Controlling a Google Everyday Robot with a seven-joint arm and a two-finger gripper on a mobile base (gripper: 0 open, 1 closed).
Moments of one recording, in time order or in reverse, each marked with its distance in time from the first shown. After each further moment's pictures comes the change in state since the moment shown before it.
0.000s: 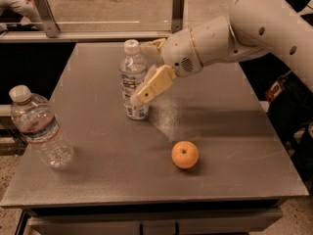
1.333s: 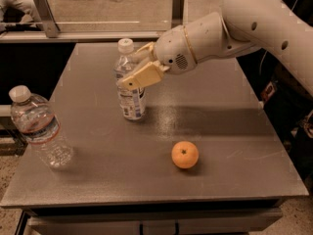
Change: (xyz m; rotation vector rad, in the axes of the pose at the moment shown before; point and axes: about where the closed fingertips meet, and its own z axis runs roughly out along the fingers) arm -0.010 0.004 0.009 -0.041 -0.002 0.003
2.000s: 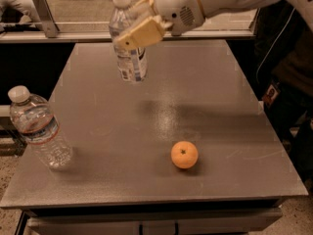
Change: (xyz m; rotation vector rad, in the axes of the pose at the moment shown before) arm -0.080 -0.011 -0.041 0.075 0.010 -0.127
